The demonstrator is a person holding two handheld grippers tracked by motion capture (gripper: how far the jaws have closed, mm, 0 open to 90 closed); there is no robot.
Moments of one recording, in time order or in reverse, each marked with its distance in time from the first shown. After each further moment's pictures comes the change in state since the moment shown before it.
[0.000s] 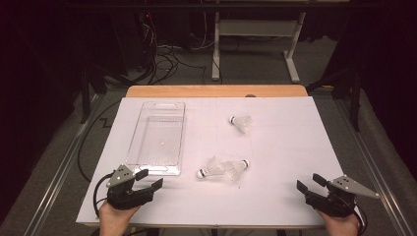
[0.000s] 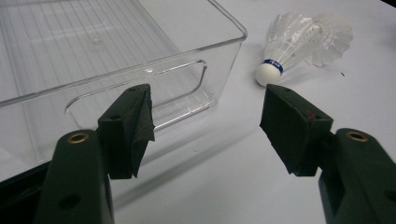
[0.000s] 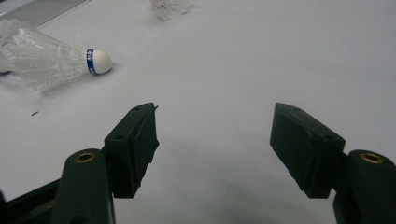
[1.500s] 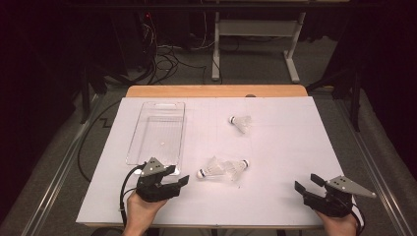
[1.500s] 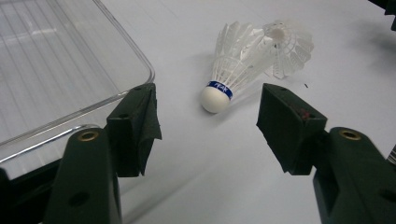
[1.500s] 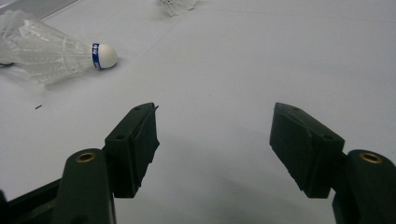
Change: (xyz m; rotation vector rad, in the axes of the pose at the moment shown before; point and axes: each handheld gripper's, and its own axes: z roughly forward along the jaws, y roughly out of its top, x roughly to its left) left arm -0.041 0.032 0.046 0.064 -0.081 0.035; right arm 0.004 0.000 0.003 0.013 0.011 -0.028
